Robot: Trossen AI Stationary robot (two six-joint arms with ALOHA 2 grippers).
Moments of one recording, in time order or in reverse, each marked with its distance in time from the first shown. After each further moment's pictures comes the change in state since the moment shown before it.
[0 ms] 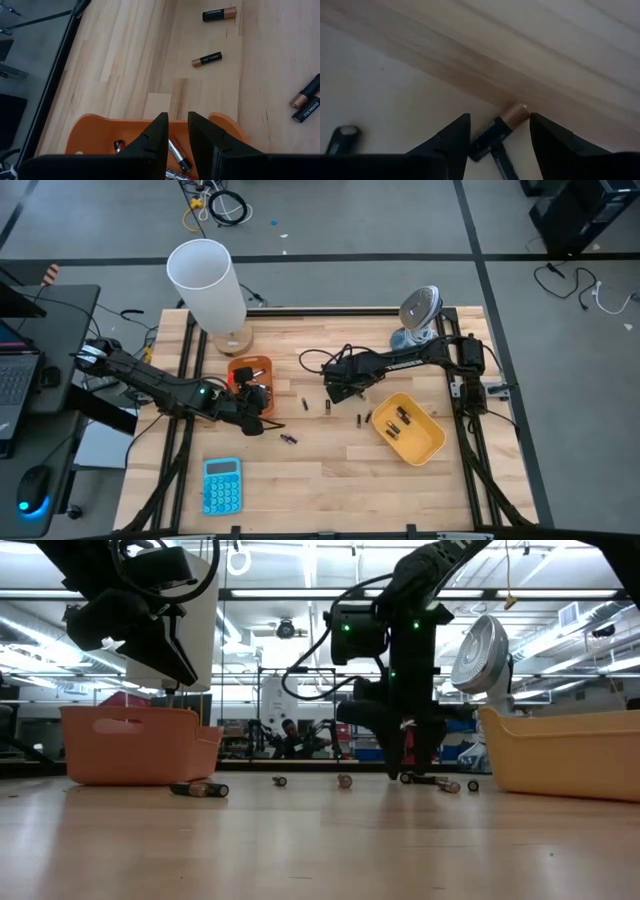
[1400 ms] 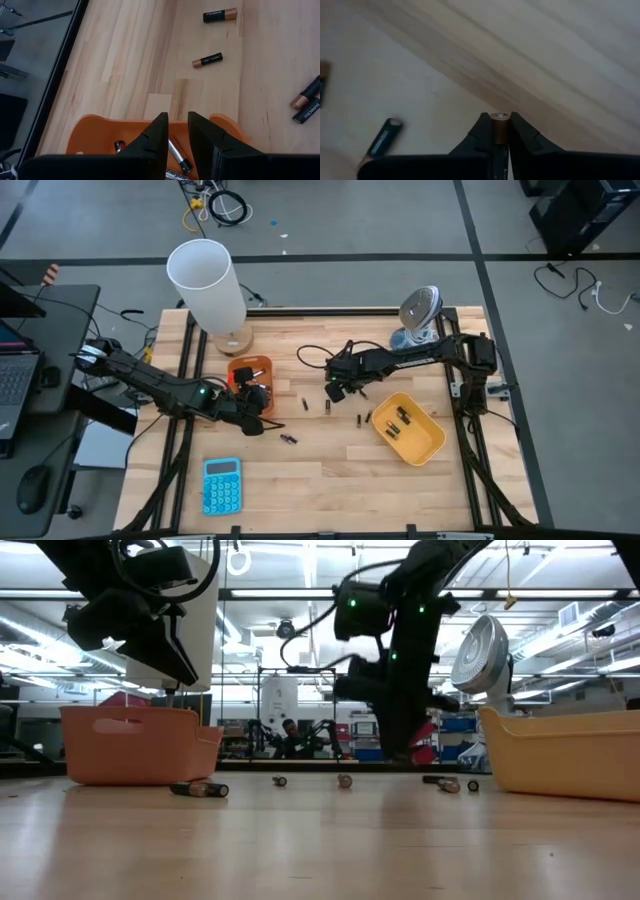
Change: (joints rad) left arm 0.000 0.000 0.000 0.003 -0.004 0.000; right arm 0.005 -0.091 -0.039 0.099 0.008 -0.148
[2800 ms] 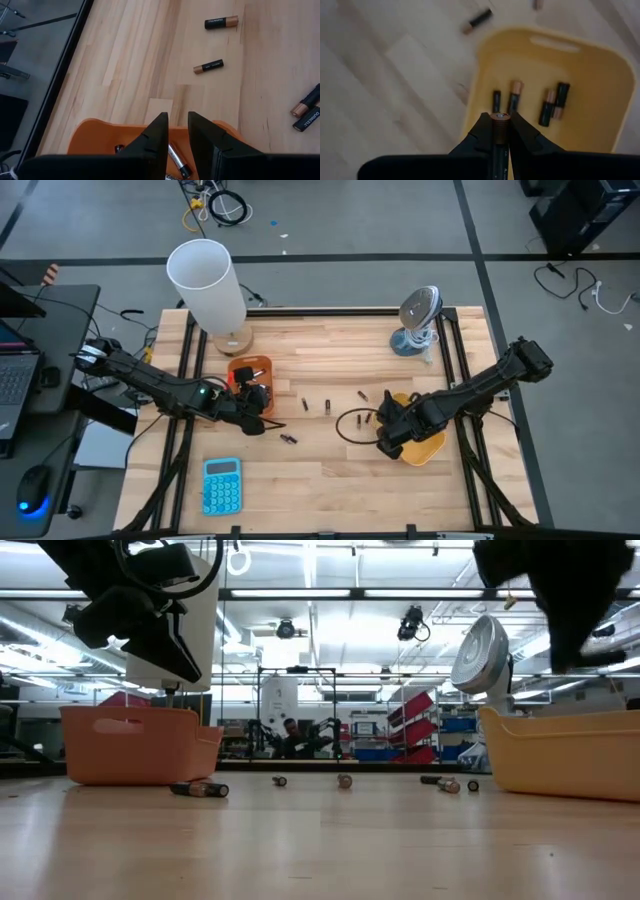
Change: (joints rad) left arm 0.000 0.000 0.000 0.024 -0.011 -0.001; right arm 0.546 -0.378 -0.102 -0.420 -0.027 0.230
